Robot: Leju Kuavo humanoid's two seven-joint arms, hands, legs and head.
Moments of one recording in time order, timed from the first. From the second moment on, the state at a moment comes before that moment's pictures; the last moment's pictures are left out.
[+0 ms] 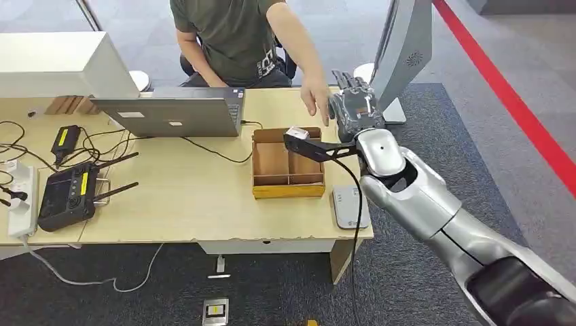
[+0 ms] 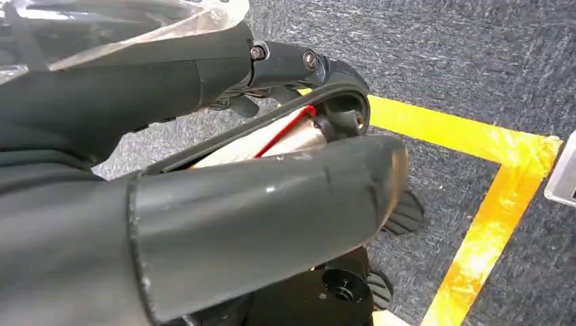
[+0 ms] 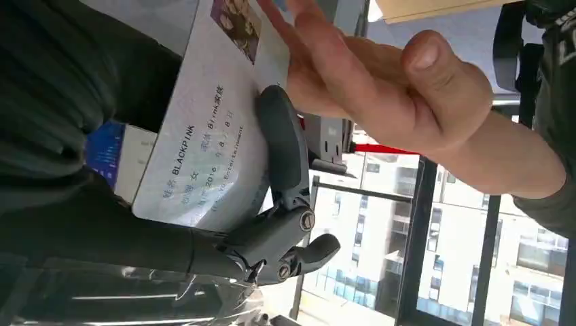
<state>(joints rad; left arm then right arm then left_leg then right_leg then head) -0.16 0.07 -0.99 -0.21 1.23 0.28 -0.09 -0.89 -0.31 0.85 -1.21 1.01 0.02 0.56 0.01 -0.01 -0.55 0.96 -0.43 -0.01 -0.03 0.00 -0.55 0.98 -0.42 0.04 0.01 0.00</state>
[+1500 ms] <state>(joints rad) -0.10 0.05 -0.93 -0.20 1.32 0.29 -0.14 -0.95 -0.11 0.91 -0.92 1.10 -0.09 0.45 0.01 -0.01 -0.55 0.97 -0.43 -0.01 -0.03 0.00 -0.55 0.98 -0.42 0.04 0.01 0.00</state>
